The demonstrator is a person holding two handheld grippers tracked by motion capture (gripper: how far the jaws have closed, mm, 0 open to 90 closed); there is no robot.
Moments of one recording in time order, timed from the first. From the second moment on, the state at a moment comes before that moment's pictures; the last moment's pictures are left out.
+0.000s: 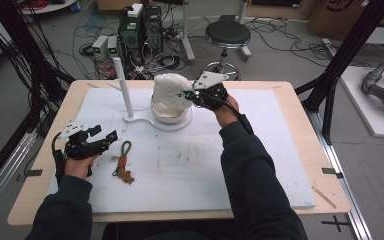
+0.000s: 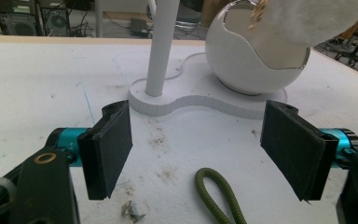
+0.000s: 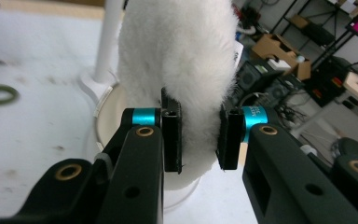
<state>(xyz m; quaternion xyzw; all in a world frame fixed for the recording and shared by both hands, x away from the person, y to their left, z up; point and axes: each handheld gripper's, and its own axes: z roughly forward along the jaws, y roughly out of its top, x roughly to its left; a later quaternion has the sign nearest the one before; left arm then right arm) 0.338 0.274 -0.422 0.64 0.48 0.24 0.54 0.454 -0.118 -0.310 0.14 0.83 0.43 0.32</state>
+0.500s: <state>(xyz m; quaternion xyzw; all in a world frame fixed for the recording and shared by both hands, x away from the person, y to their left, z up) 0.338 0.274 -0.424 0.64 0.49 0.23 0.54 0.479 -0.091 -0.342 0.10 0.86 0.37 0.34</state>
